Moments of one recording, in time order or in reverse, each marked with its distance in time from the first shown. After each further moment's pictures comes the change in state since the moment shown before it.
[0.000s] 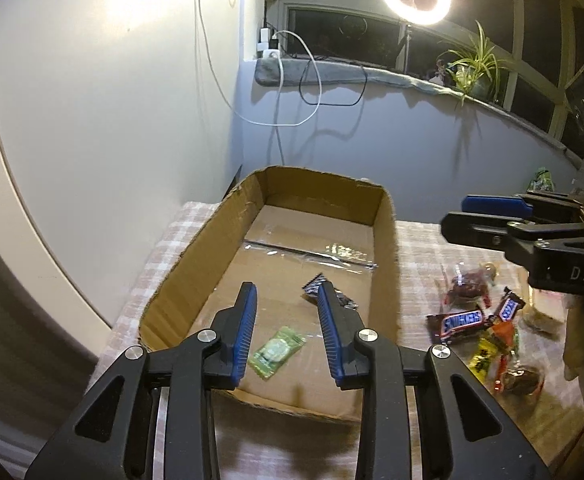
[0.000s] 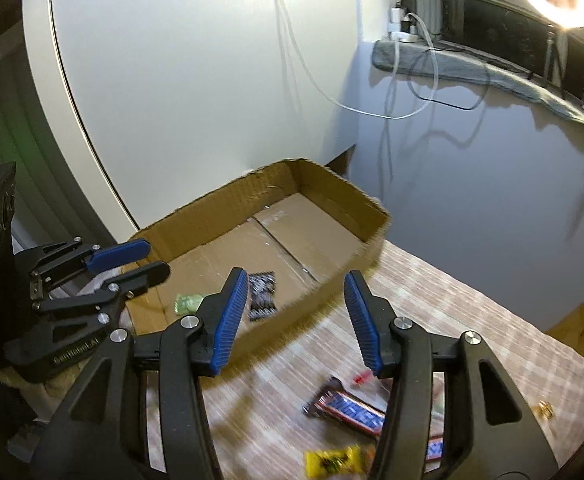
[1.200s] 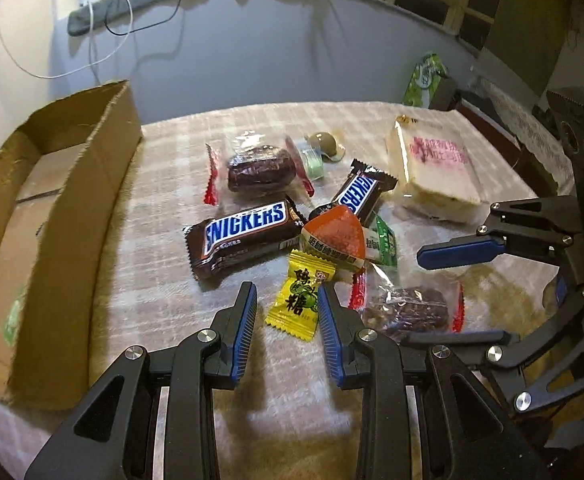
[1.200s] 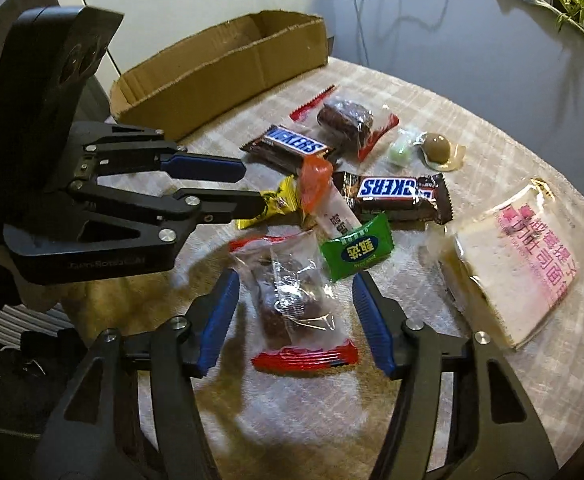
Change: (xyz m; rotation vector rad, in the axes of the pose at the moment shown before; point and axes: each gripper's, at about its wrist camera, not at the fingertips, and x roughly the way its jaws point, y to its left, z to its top) left arm 0.053 -0.155 -0.057 0.278 0.289 -0.358; right arm -0.043 -0.060 -0.163 0.038 0.278 0.033
